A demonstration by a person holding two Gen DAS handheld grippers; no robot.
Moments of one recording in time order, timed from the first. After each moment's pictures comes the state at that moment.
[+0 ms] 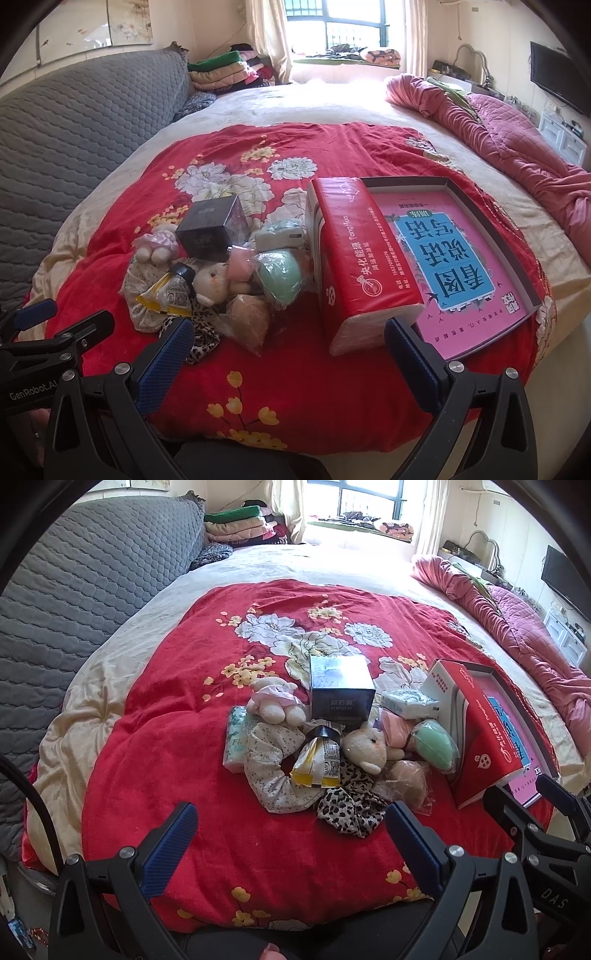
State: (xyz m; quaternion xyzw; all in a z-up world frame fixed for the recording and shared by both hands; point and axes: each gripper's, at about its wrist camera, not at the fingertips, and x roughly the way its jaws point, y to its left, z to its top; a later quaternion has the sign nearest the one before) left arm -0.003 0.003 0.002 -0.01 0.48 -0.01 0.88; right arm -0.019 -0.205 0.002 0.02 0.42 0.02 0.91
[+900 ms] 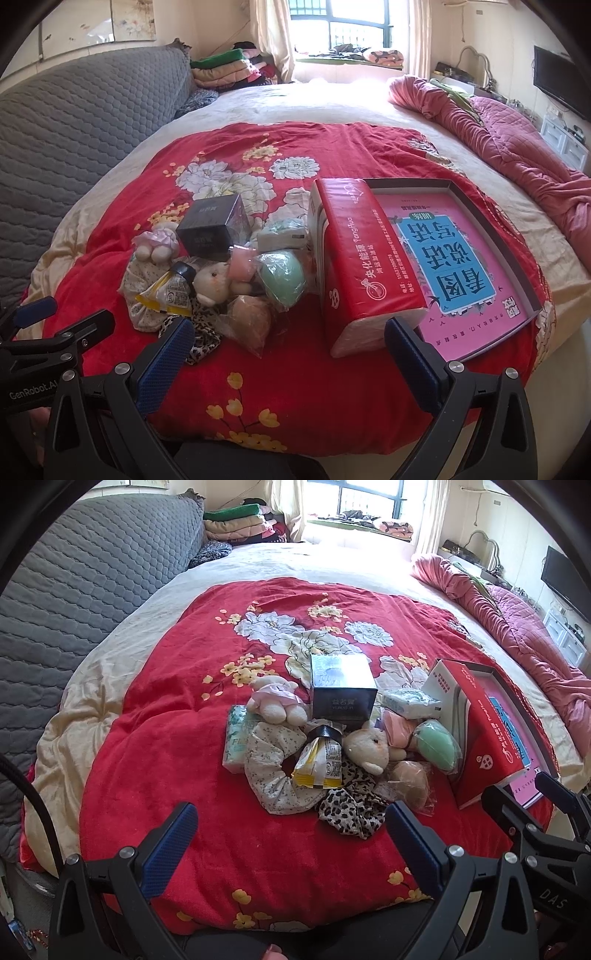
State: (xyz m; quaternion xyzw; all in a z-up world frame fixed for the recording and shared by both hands) left arm 0.001 0.004 -0.001 -0.01 0.48 -0.02 0.88; right arm -0.015 -0.202 0.000 0.02 0.42 0.02 0.91
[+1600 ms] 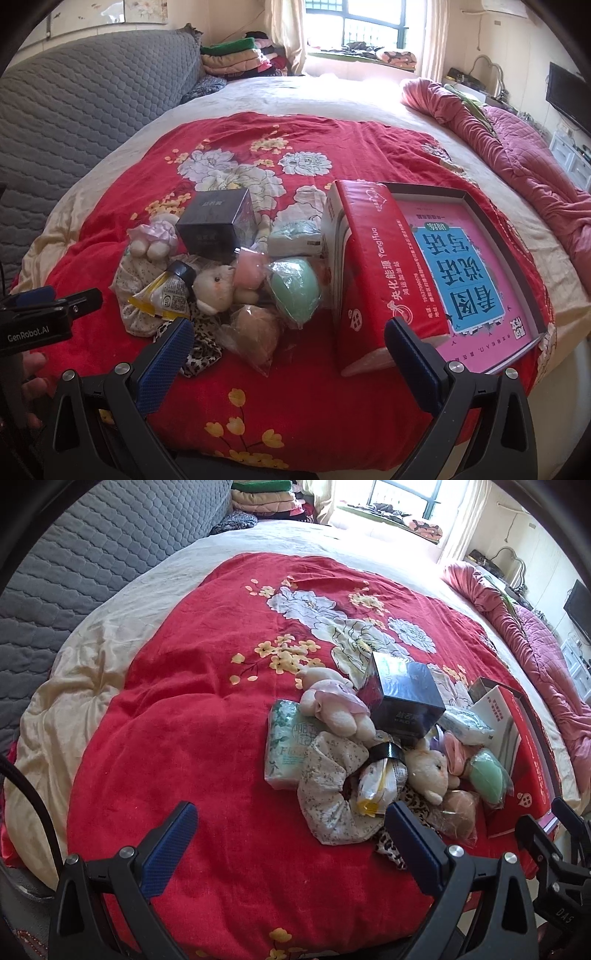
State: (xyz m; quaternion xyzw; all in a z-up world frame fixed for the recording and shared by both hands) left arm 0.057 0.070 -0.037 -0.08 0.52 -0.01 0.85; right arm 0.019 -0.179 -0.012 -0.03 0.44 0.03 0.90
